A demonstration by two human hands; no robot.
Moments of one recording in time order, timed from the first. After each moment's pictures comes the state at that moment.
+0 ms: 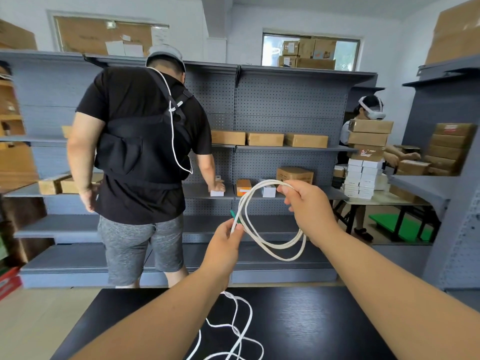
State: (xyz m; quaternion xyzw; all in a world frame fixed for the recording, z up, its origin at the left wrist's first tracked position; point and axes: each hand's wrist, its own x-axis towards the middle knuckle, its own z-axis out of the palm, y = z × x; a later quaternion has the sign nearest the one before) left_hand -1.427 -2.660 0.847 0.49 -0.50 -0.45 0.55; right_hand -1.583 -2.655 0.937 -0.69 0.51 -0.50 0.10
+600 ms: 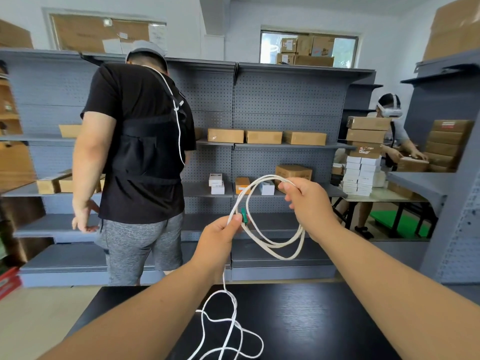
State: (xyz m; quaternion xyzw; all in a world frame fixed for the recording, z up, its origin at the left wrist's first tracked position) left_hand -1.420 -2.650 0.859 0.41 -0.52 -0.46 0.58; right_hand -1.589 -2.662 0.933 -0.66 0.53 -0.51 0.13
